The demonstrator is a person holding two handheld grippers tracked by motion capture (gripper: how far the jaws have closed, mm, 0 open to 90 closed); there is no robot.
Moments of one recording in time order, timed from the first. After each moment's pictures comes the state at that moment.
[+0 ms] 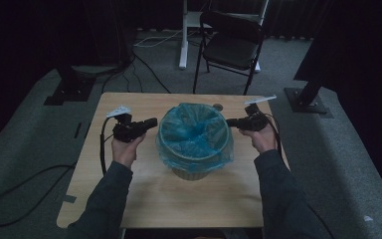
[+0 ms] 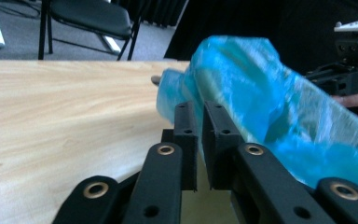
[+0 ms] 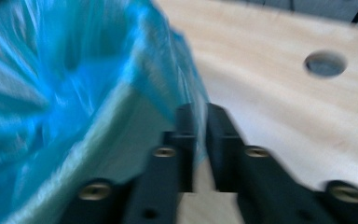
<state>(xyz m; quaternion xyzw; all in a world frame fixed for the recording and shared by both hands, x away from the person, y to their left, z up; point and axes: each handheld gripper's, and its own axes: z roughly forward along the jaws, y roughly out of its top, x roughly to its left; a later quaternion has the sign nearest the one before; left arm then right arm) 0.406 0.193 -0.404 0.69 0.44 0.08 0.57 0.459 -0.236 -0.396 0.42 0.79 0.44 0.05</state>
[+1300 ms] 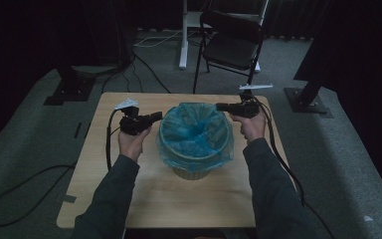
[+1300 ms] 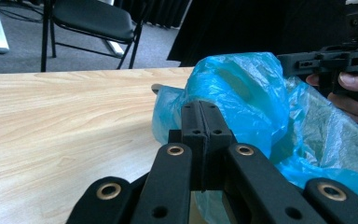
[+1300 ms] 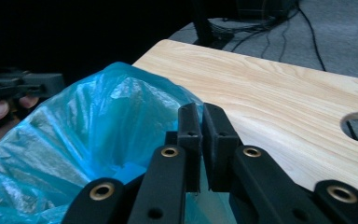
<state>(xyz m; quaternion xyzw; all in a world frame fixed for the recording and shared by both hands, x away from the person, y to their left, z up) 0.422 0.174 -0.396 0.69 0.44 0.09 0.56 0.484 -0.211 -0.374 0.41 0.75 0.52 0.03</state>
